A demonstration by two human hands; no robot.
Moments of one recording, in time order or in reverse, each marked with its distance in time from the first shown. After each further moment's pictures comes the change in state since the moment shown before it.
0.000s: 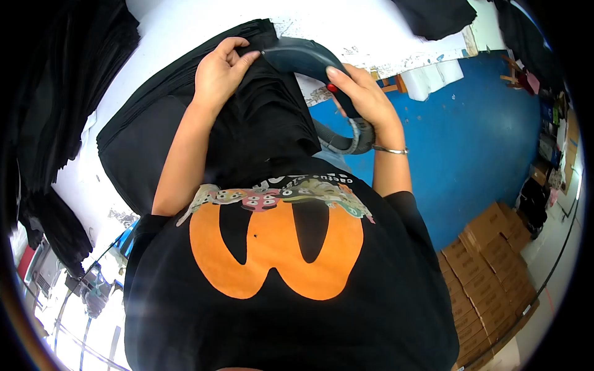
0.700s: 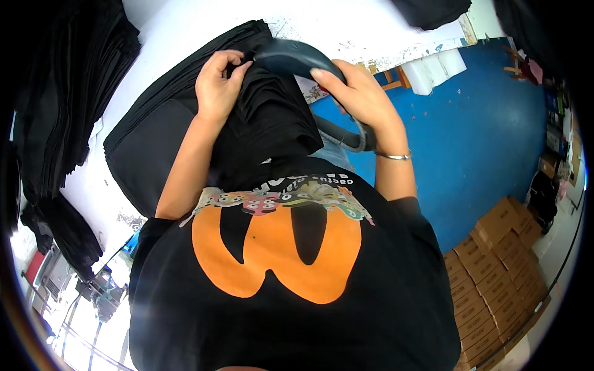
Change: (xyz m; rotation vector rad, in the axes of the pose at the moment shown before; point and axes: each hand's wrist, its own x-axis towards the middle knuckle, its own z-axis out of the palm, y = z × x) left_hand -0.018 -0.009 0.013 -0.134 0.315 0.327; right_hand -0.019 -0.016 0.010 -0.226 0.033 -0.038
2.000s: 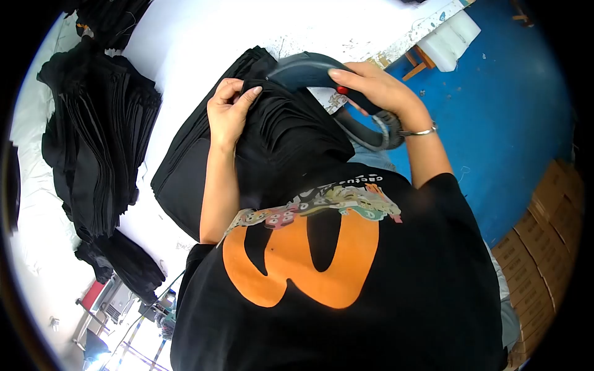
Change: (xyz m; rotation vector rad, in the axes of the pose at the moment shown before) left_hand 0.025 0.007 -0.016 -0.338 -0.243 -0.340; right_hand 0.018 0.031 -0.012 0.318 -0.056 0.056
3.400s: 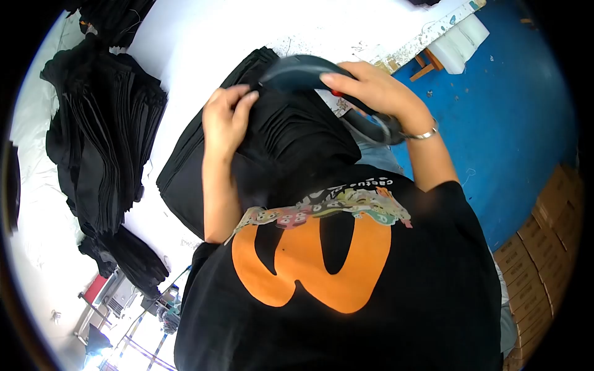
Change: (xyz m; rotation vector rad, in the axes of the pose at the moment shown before) left_hand -0.005 0.029 -0.024 0.707 -0.056 0.280; right_hand 0.009 -0.011 0.008 -0.162 -0.026 -0.107
